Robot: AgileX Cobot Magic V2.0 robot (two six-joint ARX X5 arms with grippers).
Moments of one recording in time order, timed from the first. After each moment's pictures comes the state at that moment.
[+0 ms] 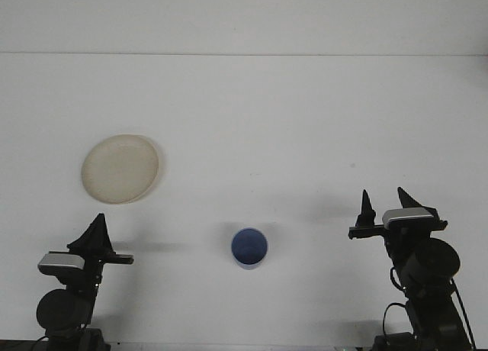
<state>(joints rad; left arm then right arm) -0.04 0.01 0.04 0.19 0.00 -0.08 0.11 0.55 0.51 -0.12 0.00 0.02</state>
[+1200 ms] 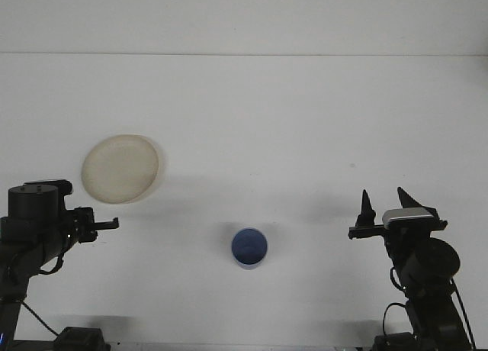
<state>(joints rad) -0.04 0.91 1.20 -1.05 0.00 -0.12 0.11 0.55 0.51 -0.12 0.00 0.02</state>
